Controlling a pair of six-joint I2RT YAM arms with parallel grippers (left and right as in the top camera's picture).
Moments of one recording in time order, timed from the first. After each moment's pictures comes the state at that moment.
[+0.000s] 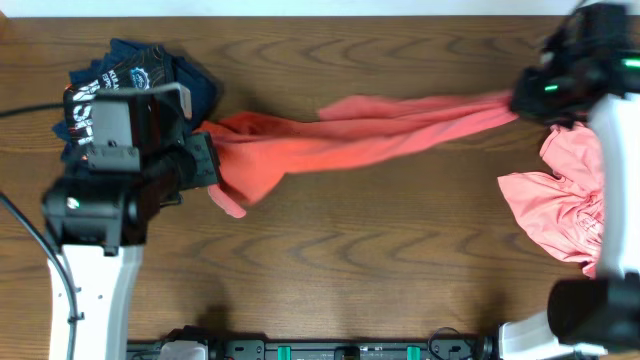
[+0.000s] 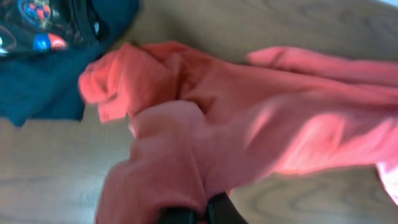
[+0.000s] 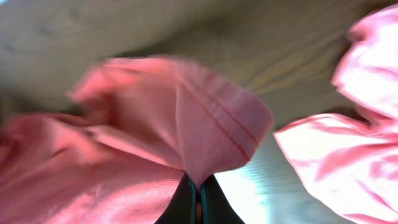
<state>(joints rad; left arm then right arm) -0.07 1.22 1.51 -1.23 0.17 -0.28 -0.15 1.67 1.85 -1.31 -0.20 0.24</state>
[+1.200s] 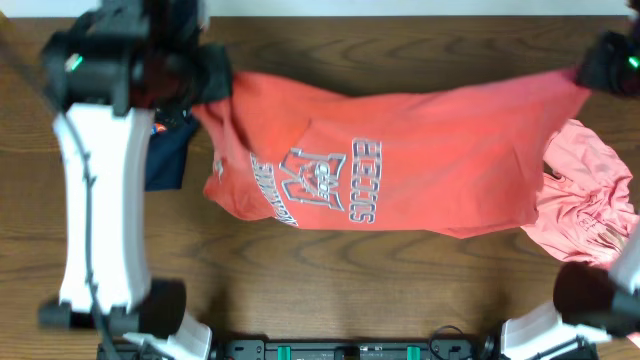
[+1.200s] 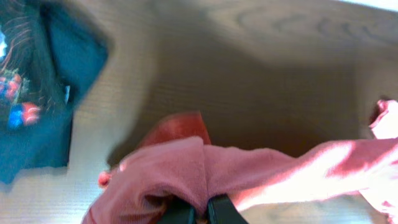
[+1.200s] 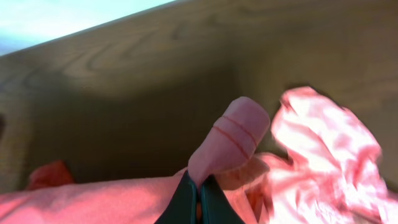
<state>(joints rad) -0.11 1.79 2.23 -1.43 0.20 -0.22 -0.24 1.82 2.27 -1.38 -0.19 0.07</state>
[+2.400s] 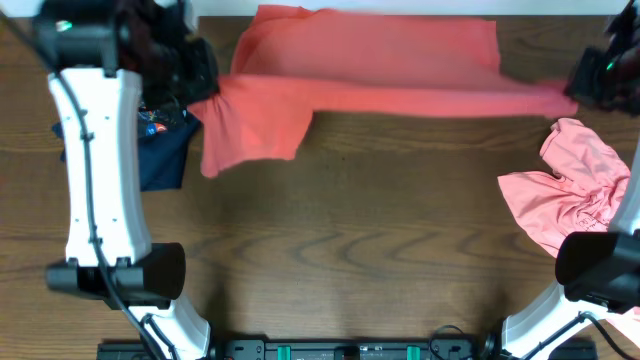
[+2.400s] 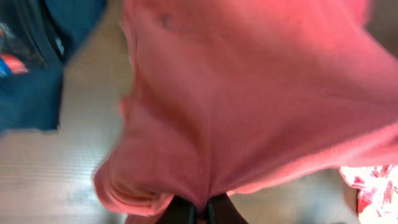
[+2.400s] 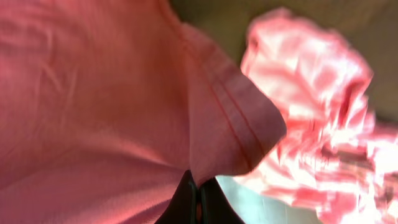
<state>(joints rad) -0.02 1.89 2.31 -1.70 0.31 -0.22 -0.28 1.91 2.13 -1.53 -0.05 0.16</state>
